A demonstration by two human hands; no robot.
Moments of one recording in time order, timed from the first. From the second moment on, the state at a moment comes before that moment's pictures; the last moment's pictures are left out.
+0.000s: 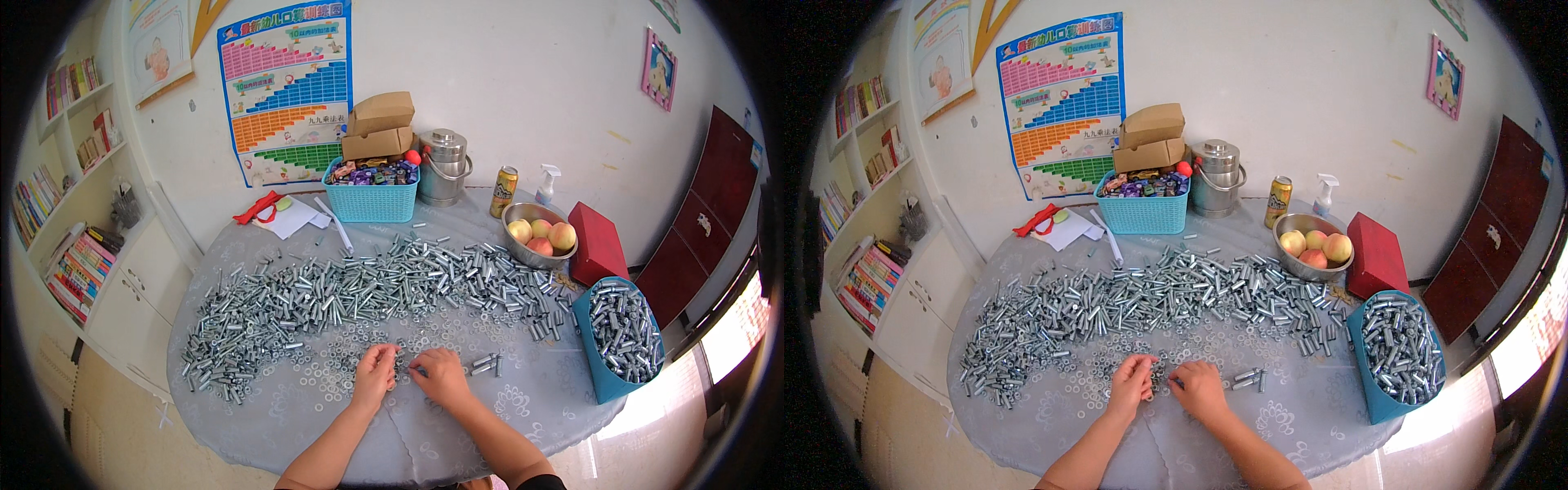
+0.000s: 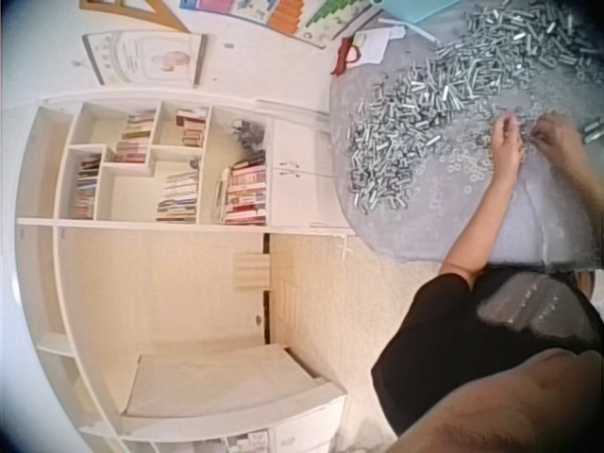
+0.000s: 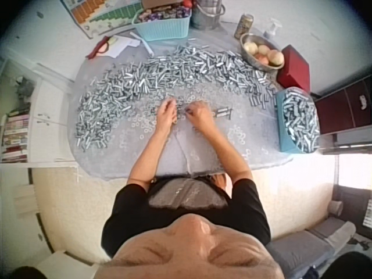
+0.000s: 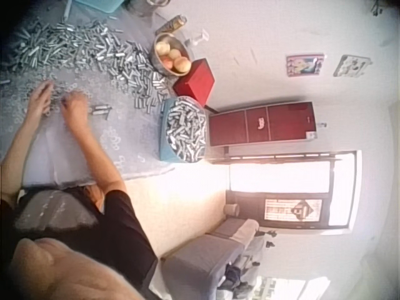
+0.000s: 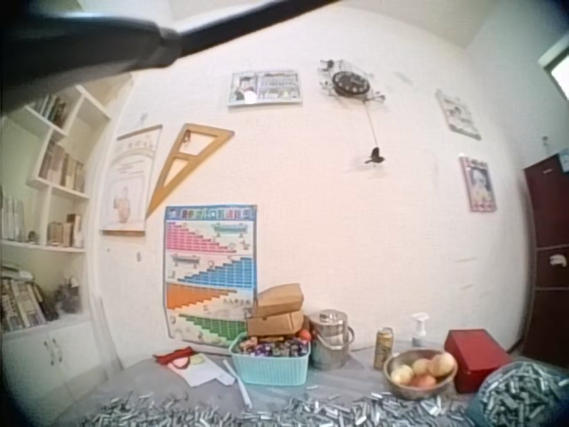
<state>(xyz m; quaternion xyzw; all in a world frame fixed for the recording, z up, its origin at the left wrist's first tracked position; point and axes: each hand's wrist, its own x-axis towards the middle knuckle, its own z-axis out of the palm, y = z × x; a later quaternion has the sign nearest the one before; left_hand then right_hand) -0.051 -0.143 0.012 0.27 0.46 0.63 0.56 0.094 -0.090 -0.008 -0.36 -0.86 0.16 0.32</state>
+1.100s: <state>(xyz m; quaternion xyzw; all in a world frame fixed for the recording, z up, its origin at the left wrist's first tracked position) -0.051 -0.144 0.003 0.18 0.39 0.58 0.69 0.099 -0.096 0.008 -0.33 -0.74 0.41 0.41</state>
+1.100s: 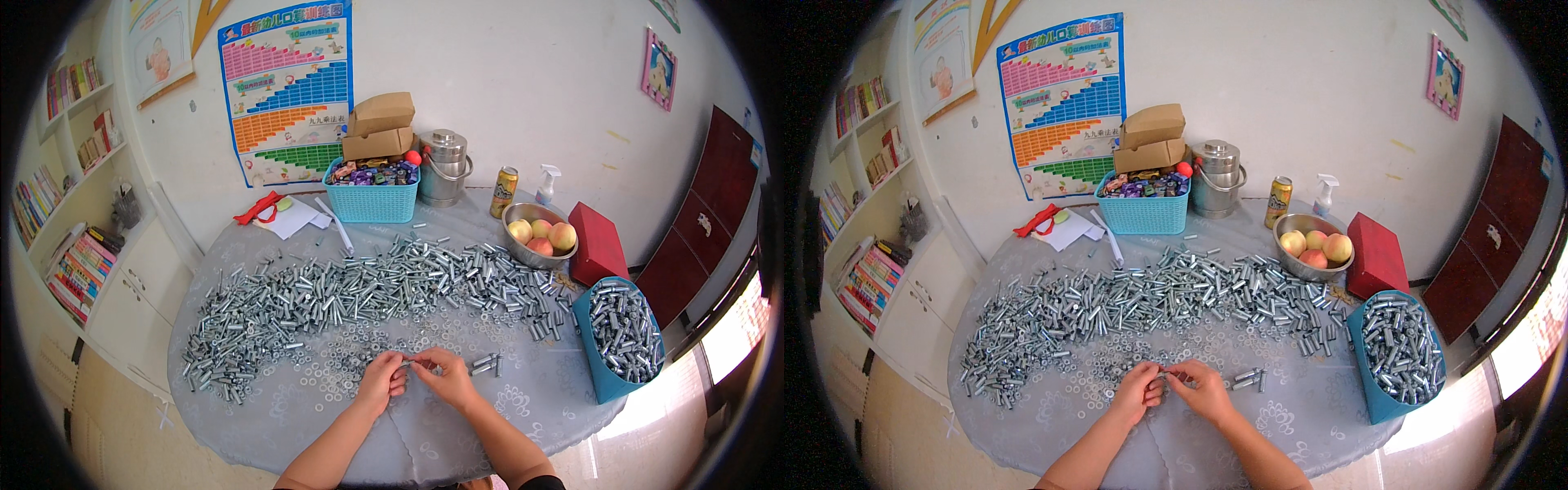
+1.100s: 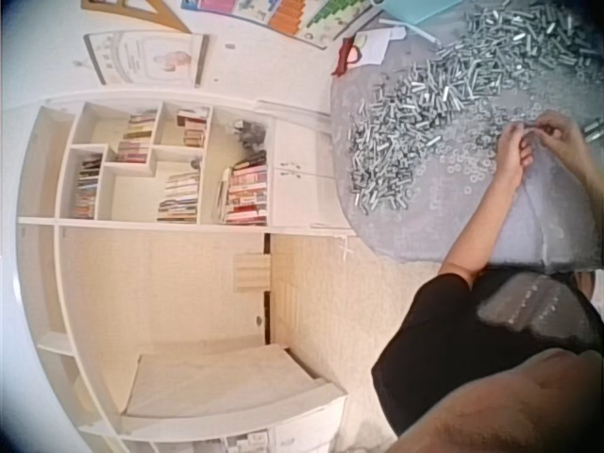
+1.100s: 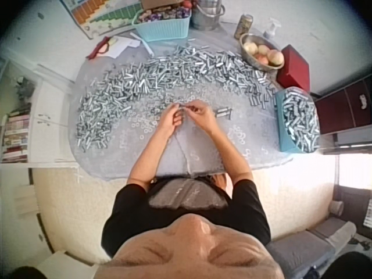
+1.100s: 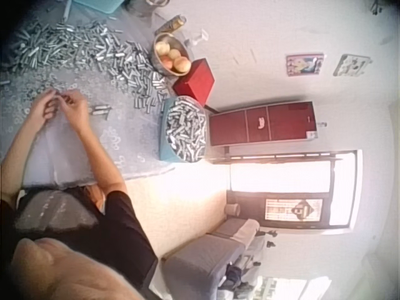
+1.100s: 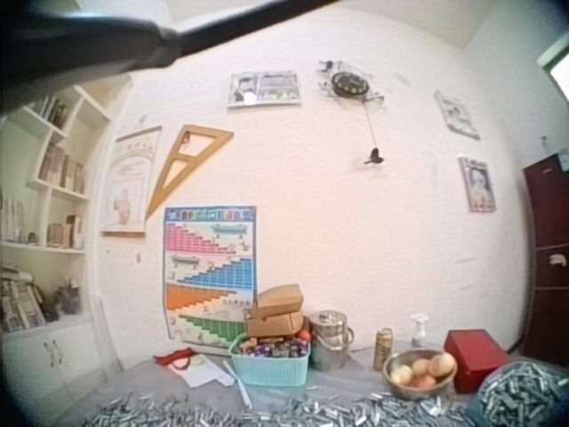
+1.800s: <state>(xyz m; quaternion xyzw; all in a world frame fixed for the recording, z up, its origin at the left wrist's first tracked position) -0.086 -0.137 0.010 0.22 0.37 0.74 0.52 0.090 -0.095 0.008 -0.32 -0.82 0.27 0.39</state>
